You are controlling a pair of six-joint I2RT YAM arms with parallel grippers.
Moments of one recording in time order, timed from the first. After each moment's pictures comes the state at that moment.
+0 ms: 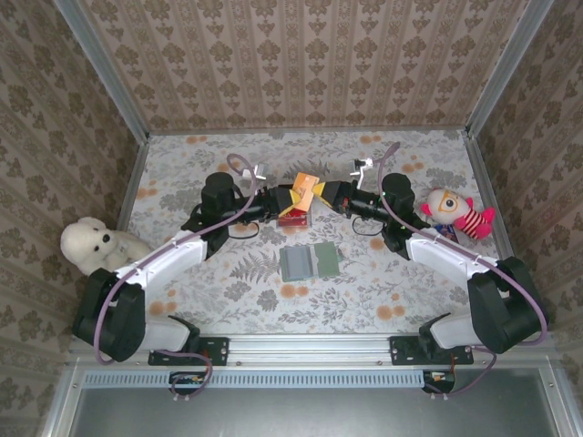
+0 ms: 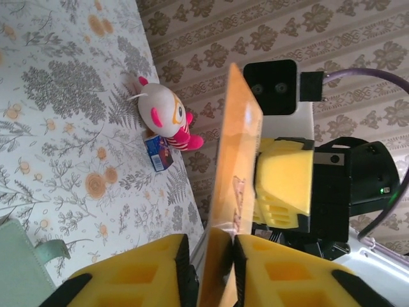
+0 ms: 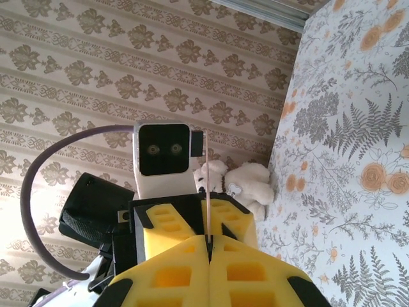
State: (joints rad) left arm -0.53 1.33 0.78 0.37 0.79 -1.08; right arm 0.40 1.38 0.74 0.62 -0.69 1.23
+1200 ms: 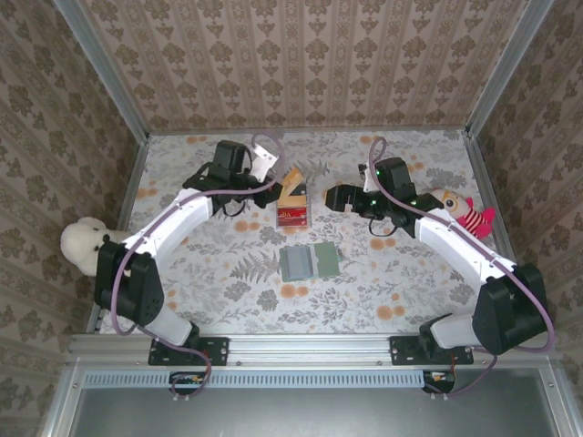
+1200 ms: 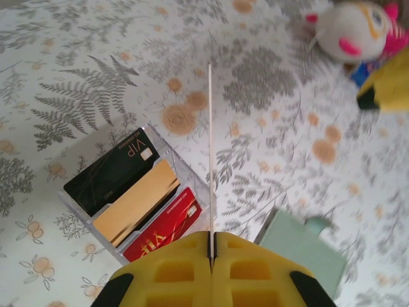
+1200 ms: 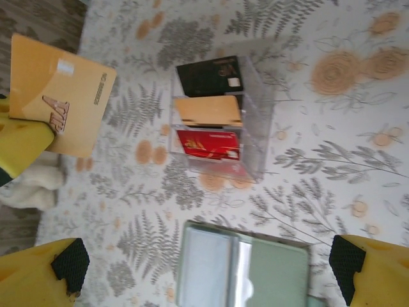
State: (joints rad) left arm -0.47 1.56 1.24 -0.44 0.51 0.15; right arm 0.34 1.37 1.02 -0.38 -0.37 0.53
